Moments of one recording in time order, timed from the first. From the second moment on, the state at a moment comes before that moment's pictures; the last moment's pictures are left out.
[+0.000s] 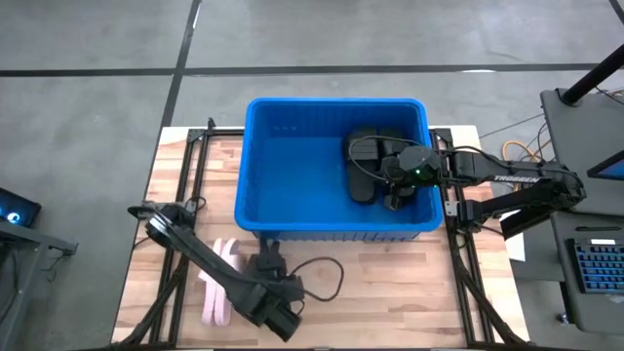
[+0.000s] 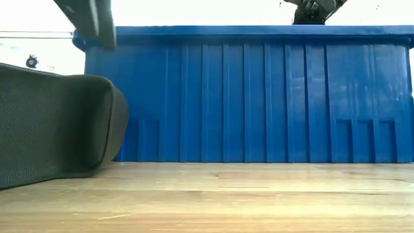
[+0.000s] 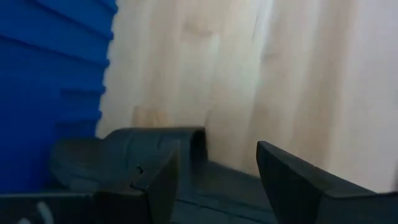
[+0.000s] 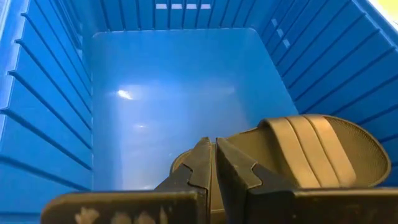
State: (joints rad) left arm -0.65 2.00 1.80 -1.23 -0.36 -0.80; right arm -0.11 1.06 1.00 -0.64 0.19 -0.05
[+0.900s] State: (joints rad) left arm -0.67 2.12 1.86 -1.43 -0.48 -0.94; right arm -0.11 1.06 1.00 -0.64 0.19 -0.05
